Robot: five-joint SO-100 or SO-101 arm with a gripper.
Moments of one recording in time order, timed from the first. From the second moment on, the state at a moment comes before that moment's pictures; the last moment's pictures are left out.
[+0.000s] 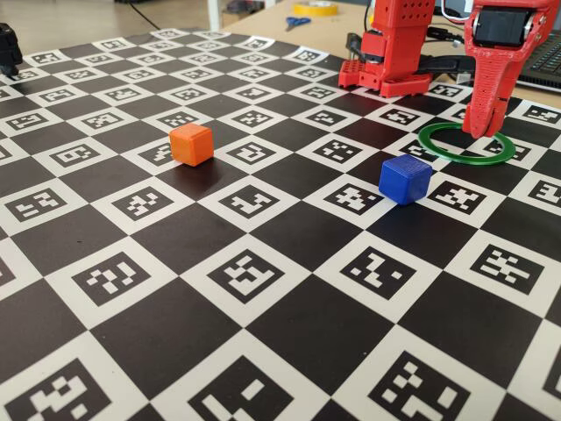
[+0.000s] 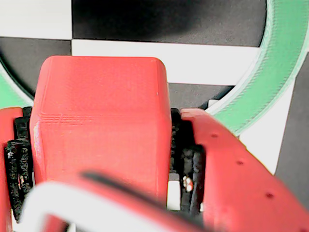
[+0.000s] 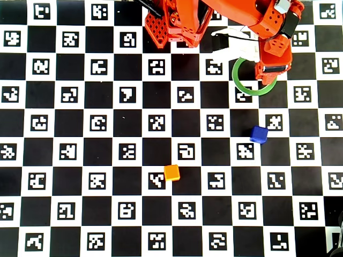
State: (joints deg) arm -62.9 101.5 126.9 57.7 60.6
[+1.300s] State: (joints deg) arm -61.6 99.9 132.4 51.0 59.2
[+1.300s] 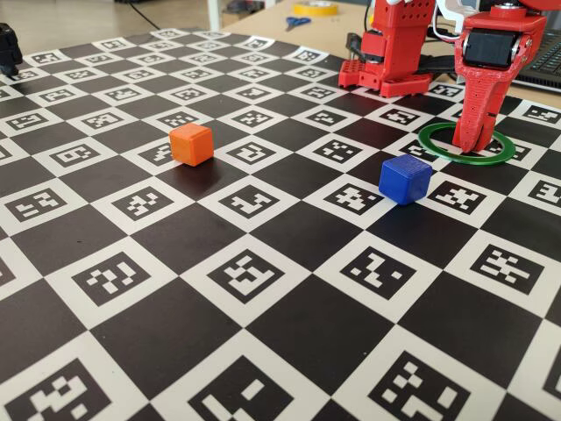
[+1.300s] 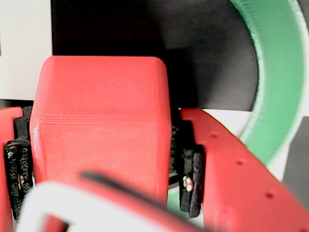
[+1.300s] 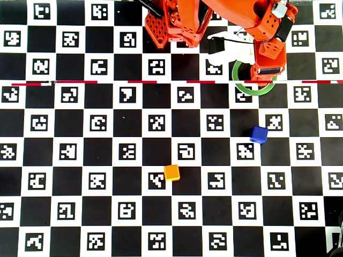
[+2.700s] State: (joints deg) arm -64.0 99.9 132.4 55.3 62.3
